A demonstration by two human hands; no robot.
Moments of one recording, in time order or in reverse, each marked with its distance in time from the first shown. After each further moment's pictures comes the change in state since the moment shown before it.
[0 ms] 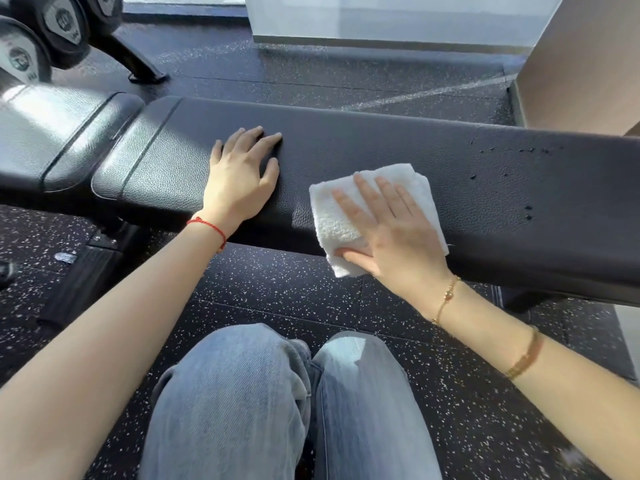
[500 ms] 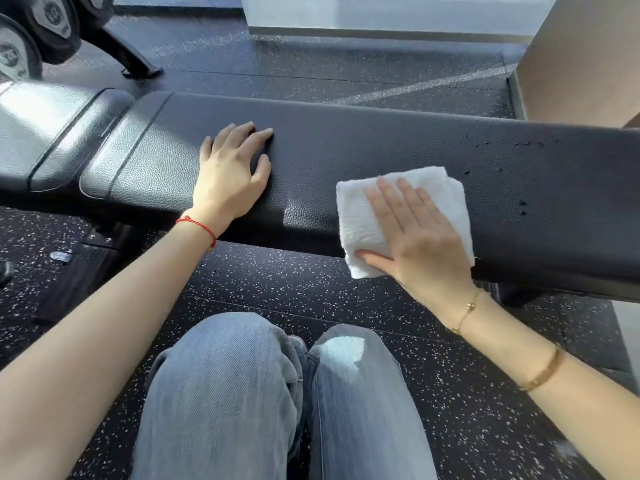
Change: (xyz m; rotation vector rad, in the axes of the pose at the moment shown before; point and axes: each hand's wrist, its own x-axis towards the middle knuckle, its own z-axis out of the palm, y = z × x) left_hand 0.002 0.001 0.002 0.007 0.013 0.005; right_hand -0.031 0.023 0.001 -0.073 0.094 0.055
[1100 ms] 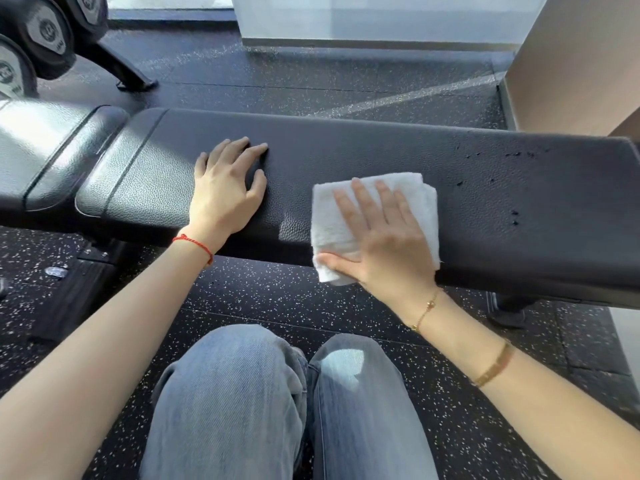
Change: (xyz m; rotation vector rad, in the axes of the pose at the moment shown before) left_hand -0.001 0.002 -0.002 -0.004 0.003 -0.002; right_hand 0.031 -0.029 0.005 0.031 -0.039 0.088
